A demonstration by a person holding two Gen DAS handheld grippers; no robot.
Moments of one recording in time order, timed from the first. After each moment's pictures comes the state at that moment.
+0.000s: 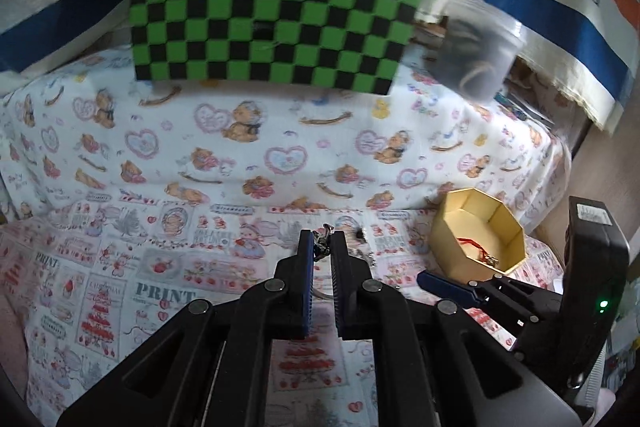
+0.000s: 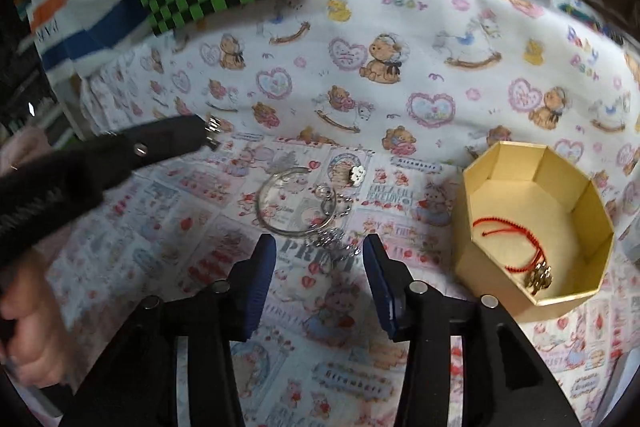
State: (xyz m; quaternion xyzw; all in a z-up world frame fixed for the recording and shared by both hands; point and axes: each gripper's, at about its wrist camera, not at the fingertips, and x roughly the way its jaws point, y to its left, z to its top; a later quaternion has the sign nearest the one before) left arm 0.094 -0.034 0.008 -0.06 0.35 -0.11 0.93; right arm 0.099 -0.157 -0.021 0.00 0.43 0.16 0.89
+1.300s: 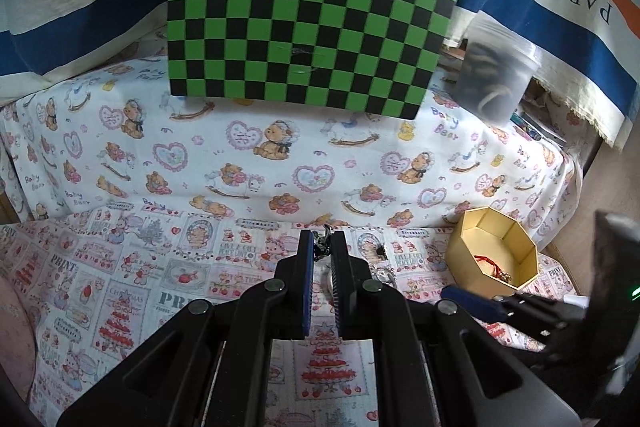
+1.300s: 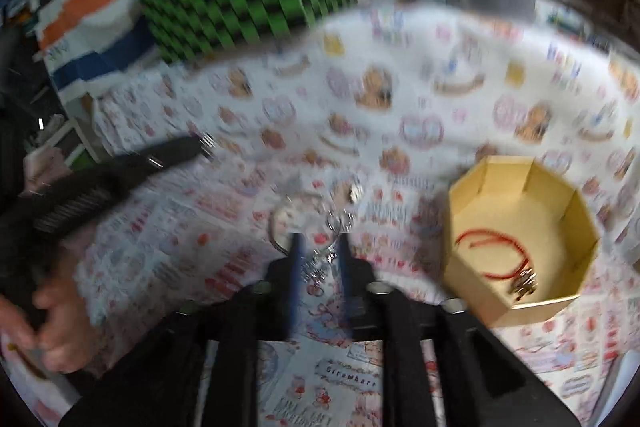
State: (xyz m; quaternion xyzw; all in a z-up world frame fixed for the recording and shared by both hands) left arm 0.084 -0.017 0.017 -0.07 0.32 -0.08 0.94; right arm 0.089 -0.175 -0.014 0.04 0.41 0.19 0.89
